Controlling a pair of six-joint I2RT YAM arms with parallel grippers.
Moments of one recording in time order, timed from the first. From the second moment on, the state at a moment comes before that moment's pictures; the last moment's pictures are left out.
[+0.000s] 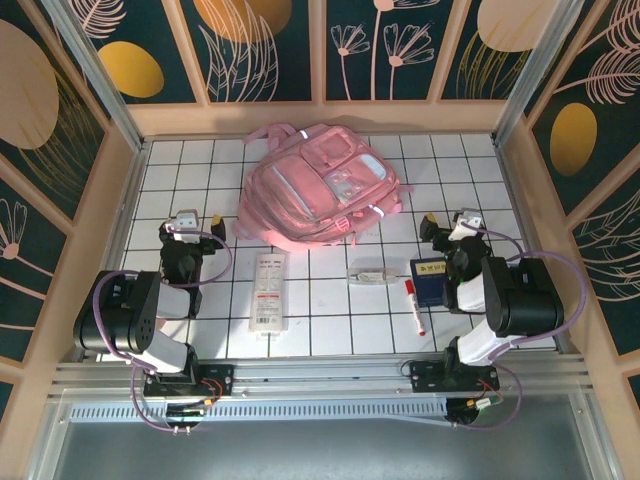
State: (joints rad) left arm -0.03 1.52 0.21 1.19 -0.10 -0.02; right arm -0.03 1.57 0.21 1.22 0.00 0.11
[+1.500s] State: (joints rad) left arm -0.04 1.18 0.75 -0.24 0.29 -0.38; right arm 0.73 1.75 1.15 -0.22 0.17 1.36
